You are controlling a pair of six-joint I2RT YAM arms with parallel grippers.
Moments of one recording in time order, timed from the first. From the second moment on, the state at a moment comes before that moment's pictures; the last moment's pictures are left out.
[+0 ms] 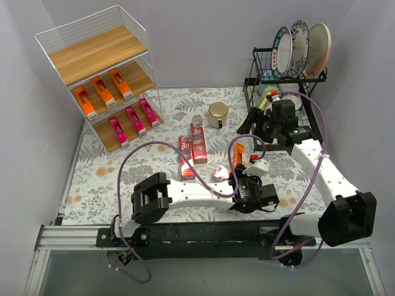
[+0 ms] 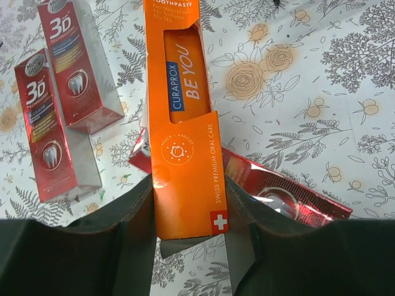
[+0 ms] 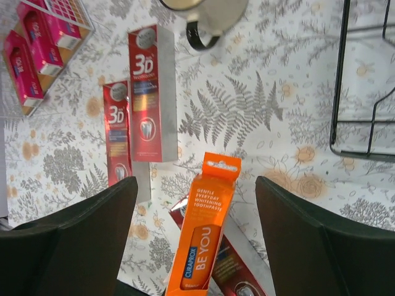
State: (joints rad) left arm -1.44 2.09 1.74 -0.78 -1.04 -0.74; right arm 0.29 1.28 1.07 -0.49 -0.23 0.52
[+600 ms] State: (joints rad) left arm -1.30 1.78 1.61 -0.95 -0.99 -0.93; right arm 0.23 0.97 1.08 -0.44 0.10 0.34
